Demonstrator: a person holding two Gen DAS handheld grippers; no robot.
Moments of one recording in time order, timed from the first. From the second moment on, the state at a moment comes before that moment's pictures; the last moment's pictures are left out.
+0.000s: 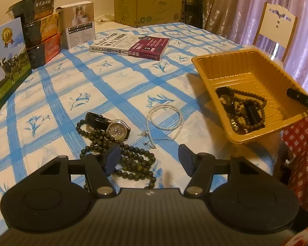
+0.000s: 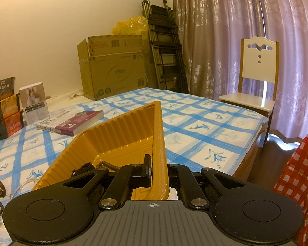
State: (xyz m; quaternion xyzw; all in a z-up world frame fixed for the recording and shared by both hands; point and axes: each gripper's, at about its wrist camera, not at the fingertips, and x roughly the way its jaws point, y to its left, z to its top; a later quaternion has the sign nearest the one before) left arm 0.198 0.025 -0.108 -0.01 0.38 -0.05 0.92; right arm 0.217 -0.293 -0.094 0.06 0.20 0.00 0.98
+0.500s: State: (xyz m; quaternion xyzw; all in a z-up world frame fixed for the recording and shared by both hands) left arm 0.236 0.020 -0.131 0.09 0.38 -0.07 0.92; right arm 0.217 -0.292 -0.094 0.05 0.20 0.00 0.98
